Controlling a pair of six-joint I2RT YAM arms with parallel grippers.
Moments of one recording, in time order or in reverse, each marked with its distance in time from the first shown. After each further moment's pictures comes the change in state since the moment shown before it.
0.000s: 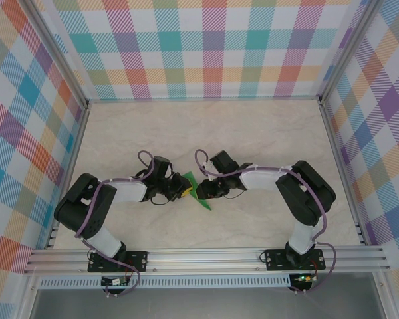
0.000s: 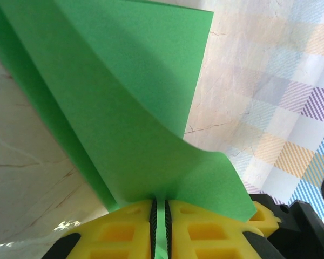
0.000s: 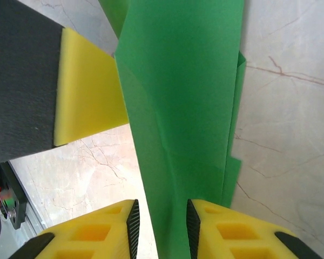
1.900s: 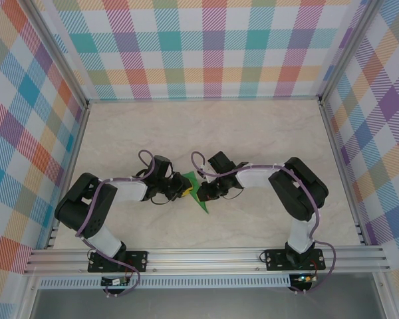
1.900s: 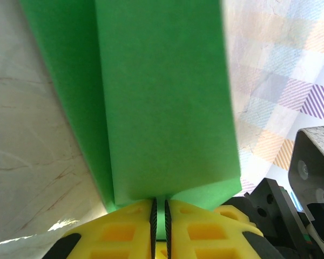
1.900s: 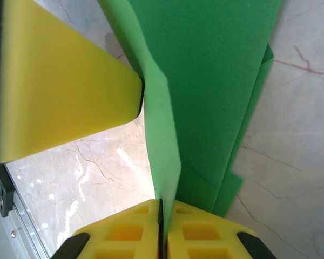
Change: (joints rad) left arm 0.000 0.008 0.010 -0.003 0.011 0.003; right arm 0.000 0.076 0.032 -0.021 -0.043 -0.073
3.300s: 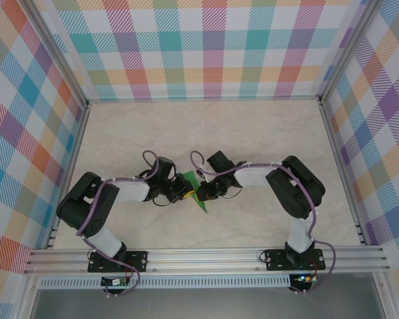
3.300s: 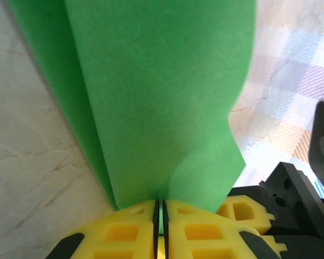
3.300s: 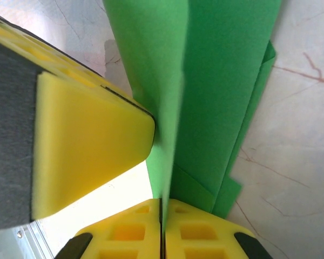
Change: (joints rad) left arm -0.033 0.016 0.016 -0.046 -0.024 0.053; right arm -0.001 0.029 0.025 -0.008 -0.026 0.008
